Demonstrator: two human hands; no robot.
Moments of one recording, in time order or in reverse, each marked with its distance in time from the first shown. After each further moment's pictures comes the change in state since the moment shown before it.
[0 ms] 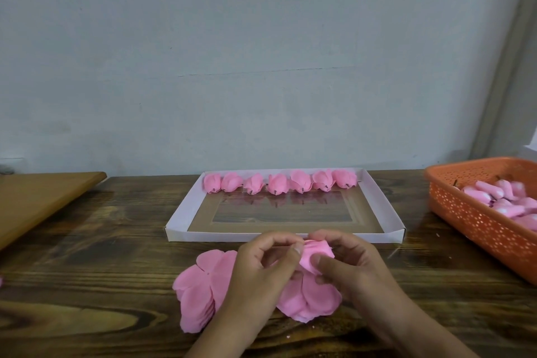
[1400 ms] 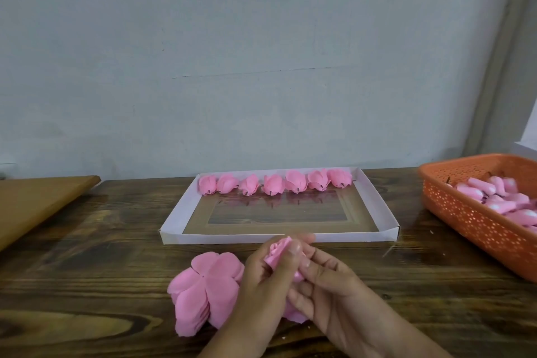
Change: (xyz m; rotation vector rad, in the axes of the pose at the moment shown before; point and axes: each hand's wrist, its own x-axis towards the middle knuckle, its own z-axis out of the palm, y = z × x) left_hand -0.010 0.001 0.014 -0.114 -0.063 -0.037; right_hand -0.011 -0.004 0.027 0.673 -0.211 0.320
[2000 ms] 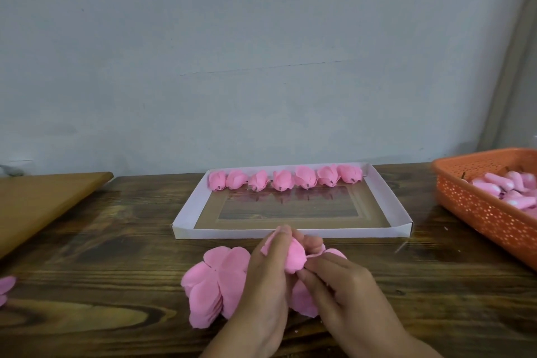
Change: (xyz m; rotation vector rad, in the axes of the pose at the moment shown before) left_hand 0.003 0.011 0.003 -0.314 0.090 -0.269; right_hand -0.005 0.014 -0.013 -1.704 0.249 -0.703
